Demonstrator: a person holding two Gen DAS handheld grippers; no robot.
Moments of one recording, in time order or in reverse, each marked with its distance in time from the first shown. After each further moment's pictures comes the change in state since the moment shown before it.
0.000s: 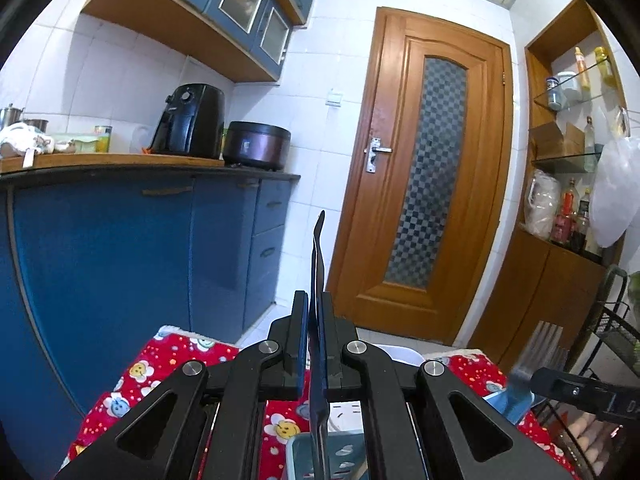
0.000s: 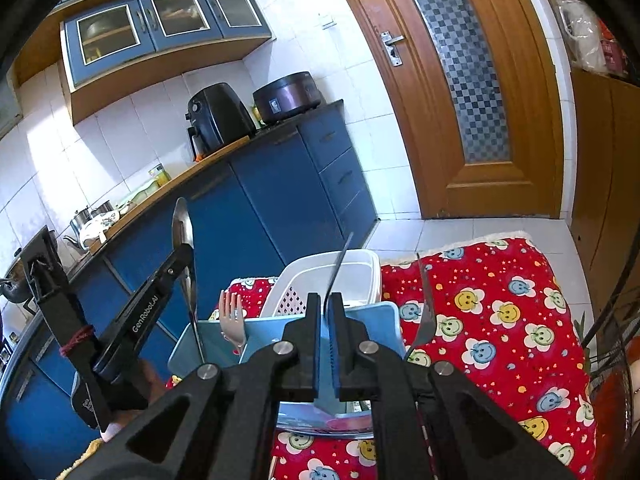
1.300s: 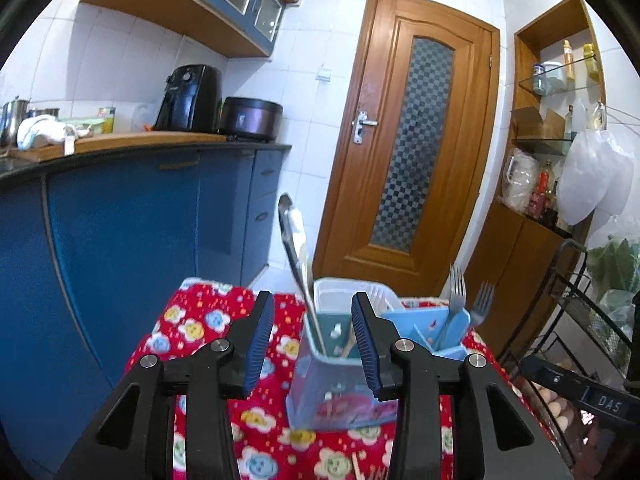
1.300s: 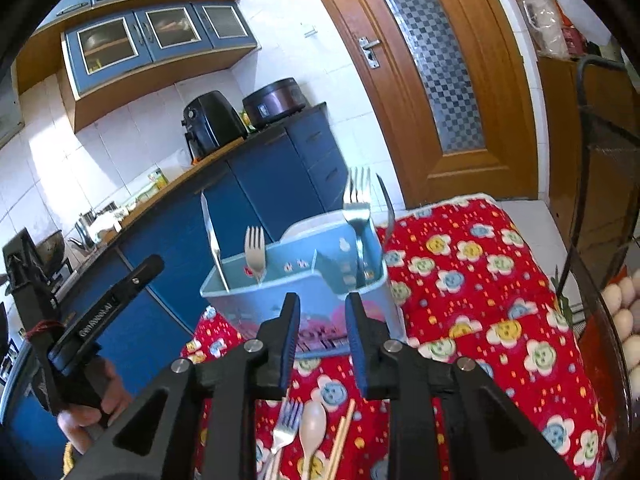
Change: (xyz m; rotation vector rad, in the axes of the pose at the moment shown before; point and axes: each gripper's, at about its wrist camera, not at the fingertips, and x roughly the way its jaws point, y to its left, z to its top) left arm -0.111 0.017 -0.006 0.005 0.146 -0.049; right arm -0.079 0.009 -0.064 0.058 -0.011 -0.052
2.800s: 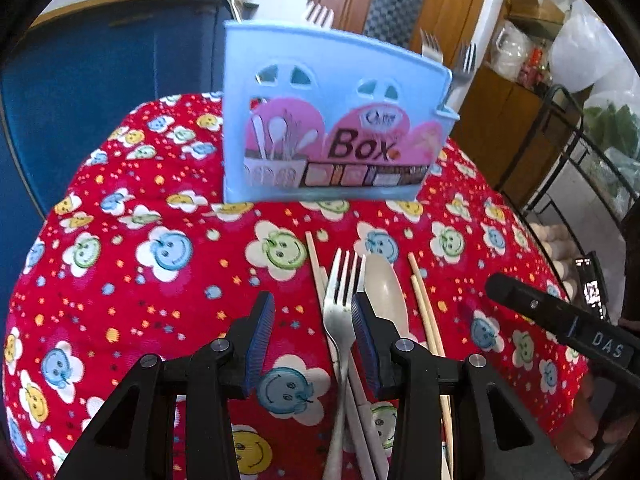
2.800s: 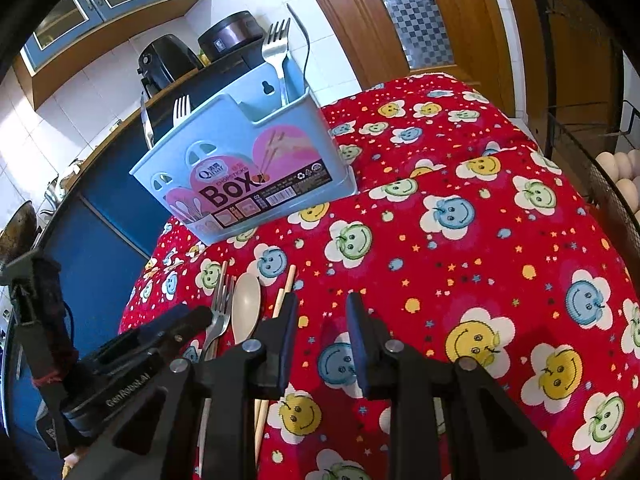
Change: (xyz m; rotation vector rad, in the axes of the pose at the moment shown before) left arm 0.035 -0.033 -0.142 0.055 0.501 -0.066; right arm 0.025 -0.043 -0.096 0.109 0.242 -0.062
